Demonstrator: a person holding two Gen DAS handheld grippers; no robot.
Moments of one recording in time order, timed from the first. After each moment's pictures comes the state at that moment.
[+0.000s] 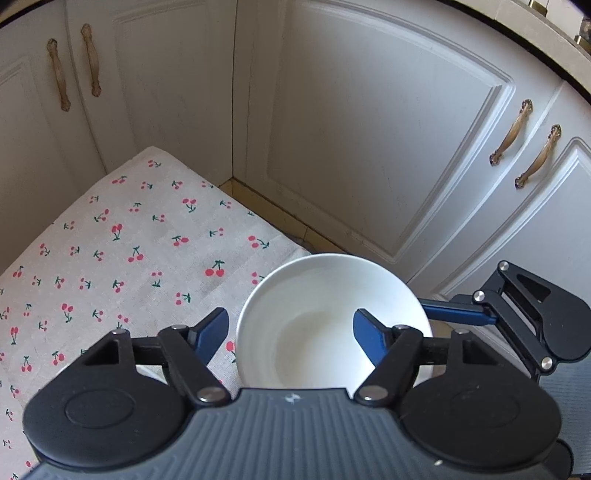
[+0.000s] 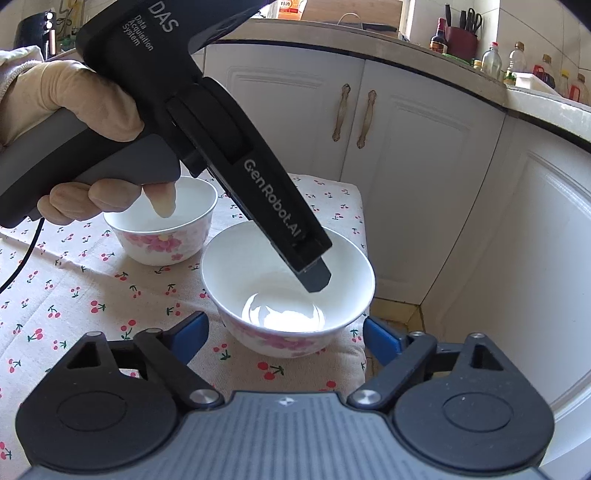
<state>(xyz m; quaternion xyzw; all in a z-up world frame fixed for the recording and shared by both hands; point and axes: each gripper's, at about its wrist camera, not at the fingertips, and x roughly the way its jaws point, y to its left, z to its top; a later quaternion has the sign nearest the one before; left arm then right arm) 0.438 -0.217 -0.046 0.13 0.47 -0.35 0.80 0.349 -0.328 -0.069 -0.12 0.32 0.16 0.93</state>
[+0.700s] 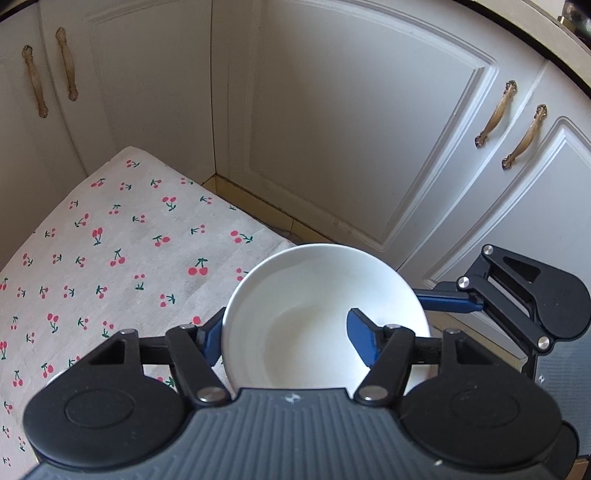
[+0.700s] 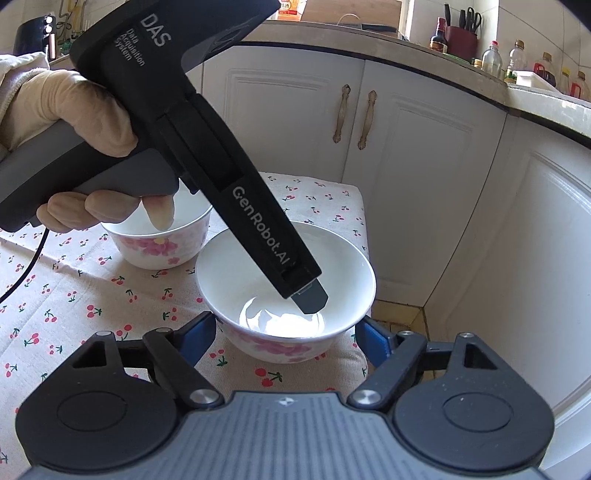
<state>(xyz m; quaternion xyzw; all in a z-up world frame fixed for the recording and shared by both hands) 0.437 -0.220 -0.052 0.15 0.47 -0.38 0.78 0.347 -0.332 -0.067 -0.11 0.32 0.16 0.93</state>
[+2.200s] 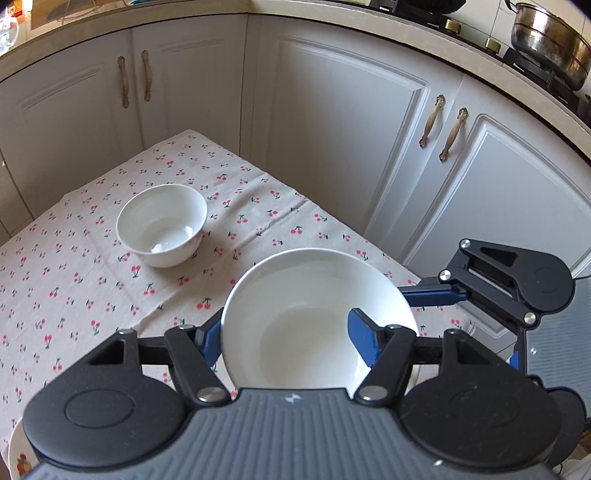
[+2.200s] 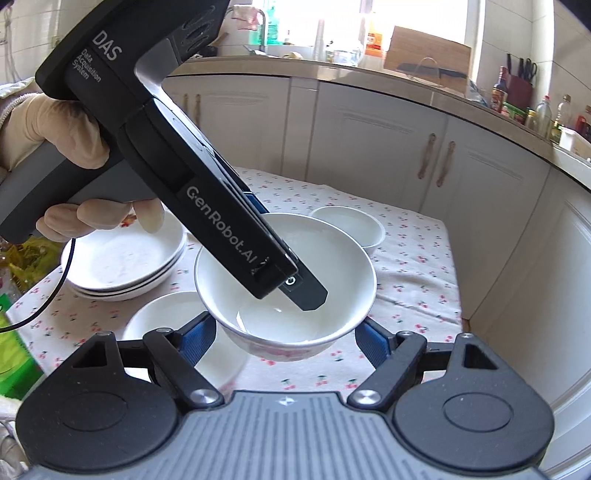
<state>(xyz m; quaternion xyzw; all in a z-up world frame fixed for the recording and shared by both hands) 0.228 -0.099 0.027 0.11 0.43 -0.34 0.83 0.171 -0.245 0.012 -0.13 0.30 0.26 0.91</state>
